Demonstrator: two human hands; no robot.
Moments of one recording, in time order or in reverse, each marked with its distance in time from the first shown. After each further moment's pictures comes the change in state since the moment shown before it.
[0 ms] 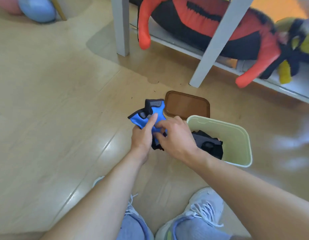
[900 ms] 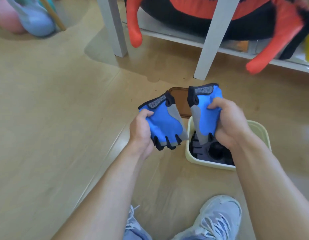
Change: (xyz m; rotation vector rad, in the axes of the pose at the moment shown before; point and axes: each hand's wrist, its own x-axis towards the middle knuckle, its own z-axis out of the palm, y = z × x) left_hand 0.011 0.029 0.041 -0.103 -0.039 -0.066; right_hand 0.021 0.091 -0.075 1.402 0.206 0.691
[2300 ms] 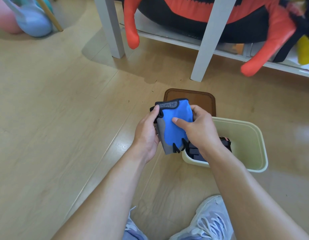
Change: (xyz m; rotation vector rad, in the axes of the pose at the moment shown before) left_hand 0.004 -0.016 0.008 0.060 -0.132 0.008; right_hand -0.015 0.036 0.028 -0.472 -0.031 -0.193
